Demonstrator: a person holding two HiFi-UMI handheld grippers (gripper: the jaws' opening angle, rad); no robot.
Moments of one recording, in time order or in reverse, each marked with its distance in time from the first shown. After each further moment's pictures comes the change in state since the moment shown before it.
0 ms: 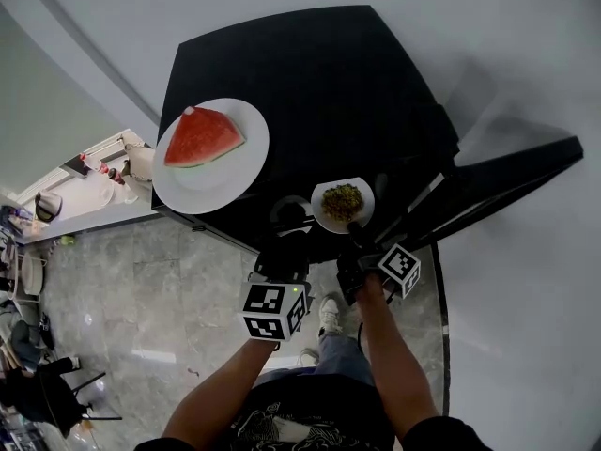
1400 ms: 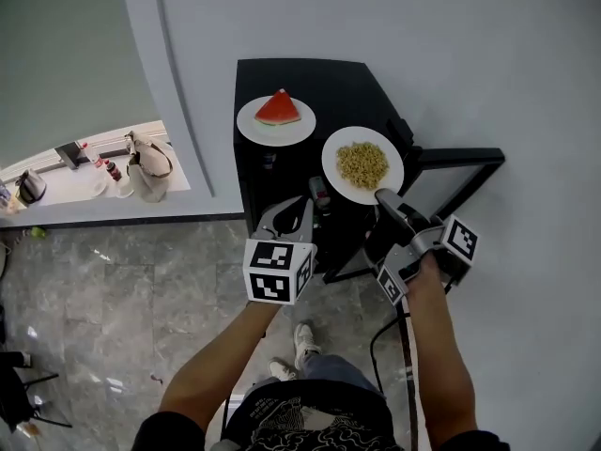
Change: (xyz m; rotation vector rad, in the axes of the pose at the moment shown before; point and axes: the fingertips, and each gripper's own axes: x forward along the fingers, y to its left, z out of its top) left arm -0.129 -0.035 0.121 0.020 -0.270 -0.075; right arm -0.158 0.315 -0.064 -0.087 0.102 0.215
